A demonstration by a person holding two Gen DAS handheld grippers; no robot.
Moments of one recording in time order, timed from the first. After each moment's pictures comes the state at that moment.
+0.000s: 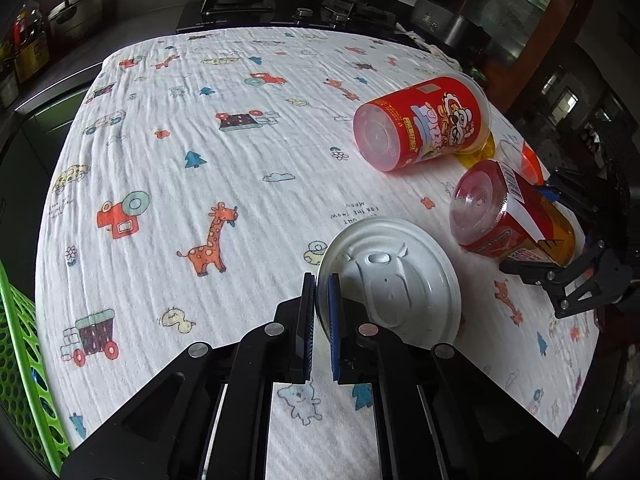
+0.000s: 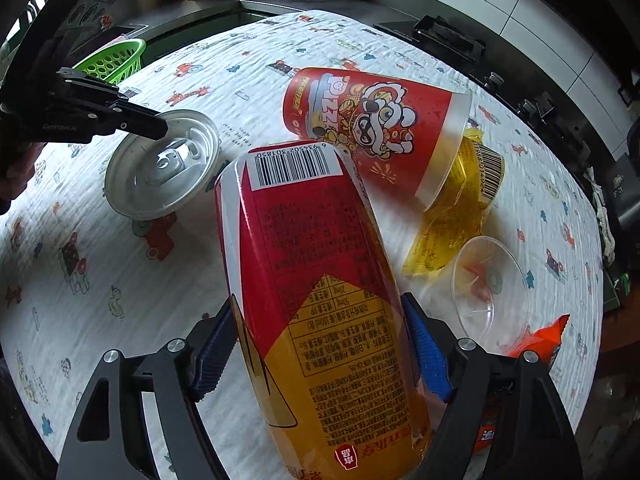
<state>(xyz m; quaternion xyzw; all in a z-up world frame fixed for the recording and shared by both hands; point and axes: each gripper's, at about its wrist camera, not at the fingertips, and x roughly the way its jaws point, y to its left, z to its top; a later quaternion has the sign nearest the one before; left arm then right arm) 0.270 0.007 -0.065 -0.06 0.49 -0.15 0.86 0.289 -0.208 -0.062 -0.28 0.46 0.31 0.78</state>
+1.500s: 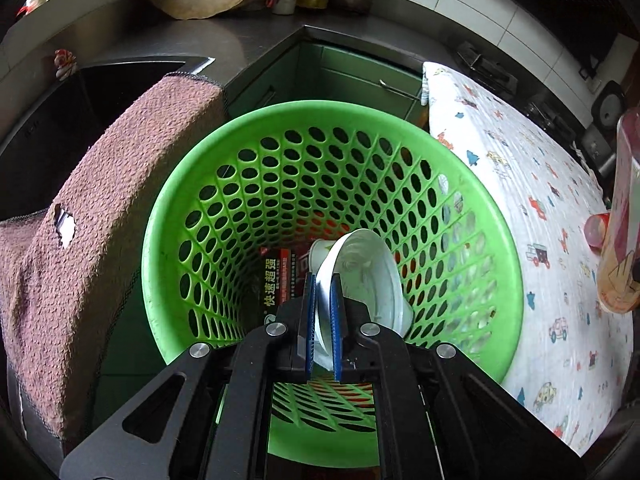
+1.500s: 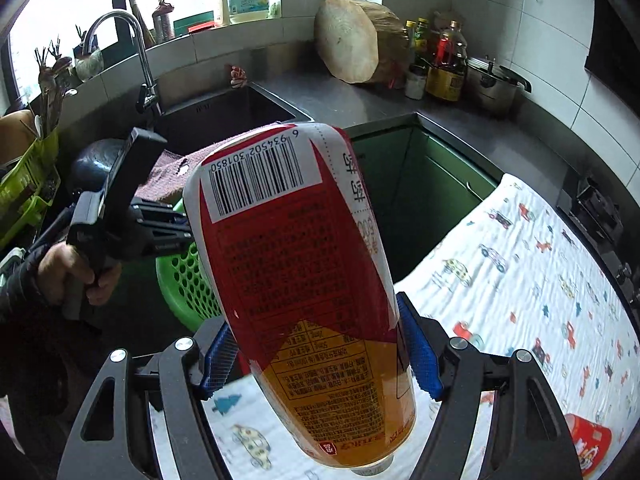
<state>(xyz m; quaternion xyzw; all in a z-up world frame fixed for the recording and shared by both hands) 0.119 0.340 -0.075 -0.19 0.46 0.13 0.86 0.208 0.140 0.033 -0.24 0.36 0.50 0.75</state>
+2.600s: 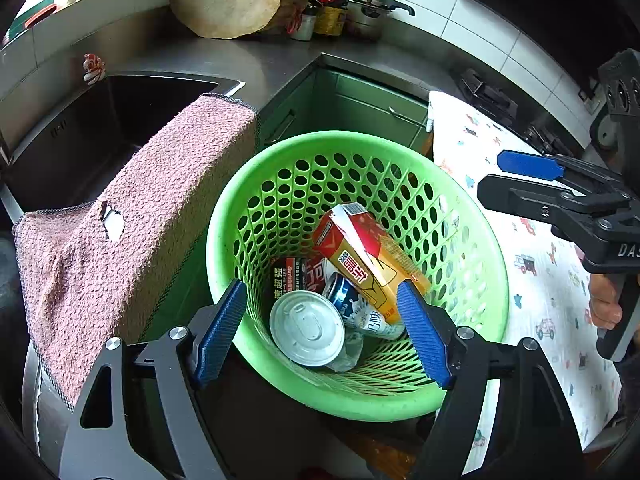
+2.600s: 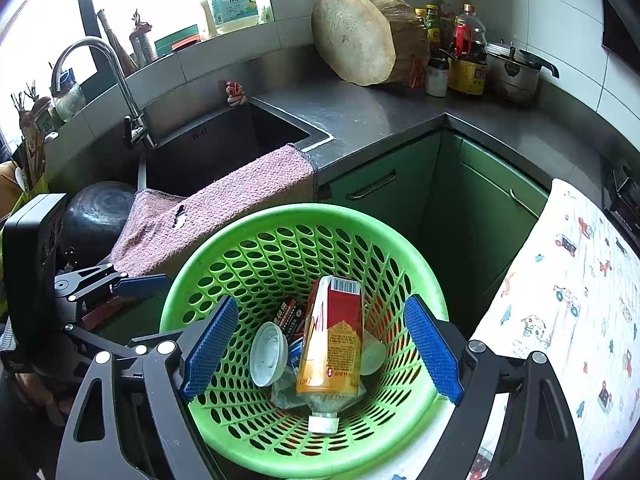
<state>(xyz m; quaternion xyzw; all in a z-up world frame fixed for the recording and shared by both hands) 0.083 0.345 -0.042 -0.19 0.42 0.15 0.88 0.226 0.237 0.008 -0.19 0.39 0.51 0.74</state>
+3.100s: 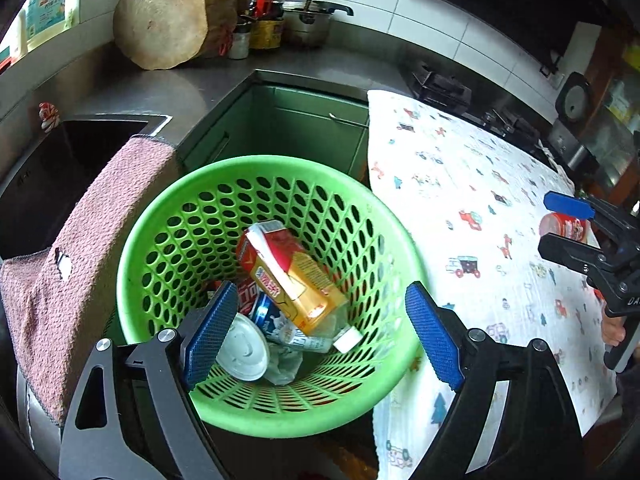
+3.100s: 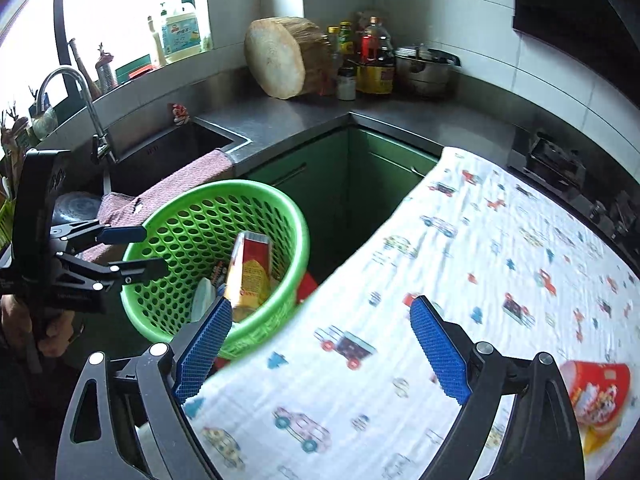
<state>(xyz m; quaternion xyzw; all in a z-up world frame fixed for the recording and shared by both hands) 0.124 0.268 -0.013 -0.15 0.41 0.09 0.90 0.234 0.066 0.024 -0.17 0.37 0.42 0.81</state>
